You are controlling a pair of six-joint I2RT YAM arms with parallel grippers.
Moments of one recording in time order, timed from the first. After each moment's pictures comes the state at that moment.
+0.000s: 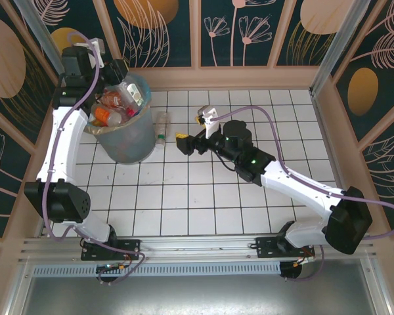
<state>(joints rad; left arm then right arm) -0.02 1.62 1.78 -0.52 0.26 -0.35 0.84 1.31 1.00 0.19 -0.09 0.15</state>
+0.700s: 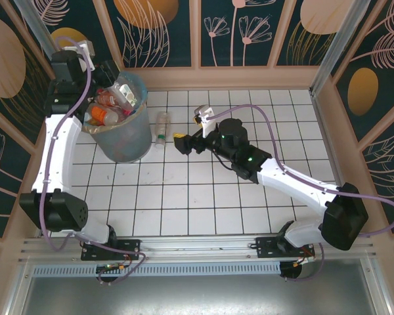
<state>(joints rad) 0.02 1.52 1.71 -0.50 0.25 -0.37 0.84 1.35 1.03 0.17 -0.09 0.15</state>
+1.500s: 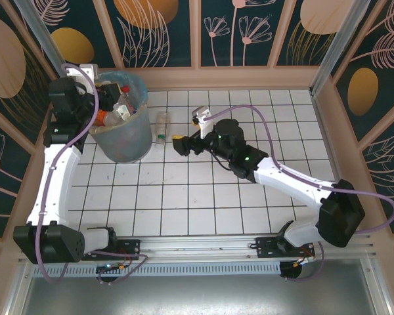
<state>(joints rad) 0.02 1.27 1.35 -0.33 0.32 -0.14 0.84 1.40 1.03 0.17 -0.11 0.17</state>
